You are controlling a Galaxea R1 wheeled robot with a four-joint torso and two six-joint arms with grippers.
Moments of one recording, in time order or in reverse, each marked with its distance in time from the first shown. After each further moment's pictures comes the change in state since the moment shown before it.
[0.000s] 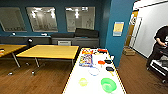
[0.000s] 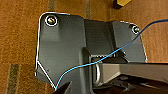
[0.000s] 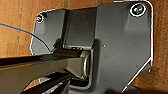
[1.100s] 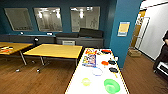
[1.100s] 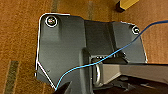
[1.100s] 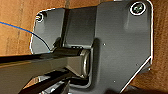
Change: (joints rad) left arm 0.000 0.000 0.000 0.001 -0.001 0.000; right arm -0.003 0.000 0.000 0.000 -0.001 0.000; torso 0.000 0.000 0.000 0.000
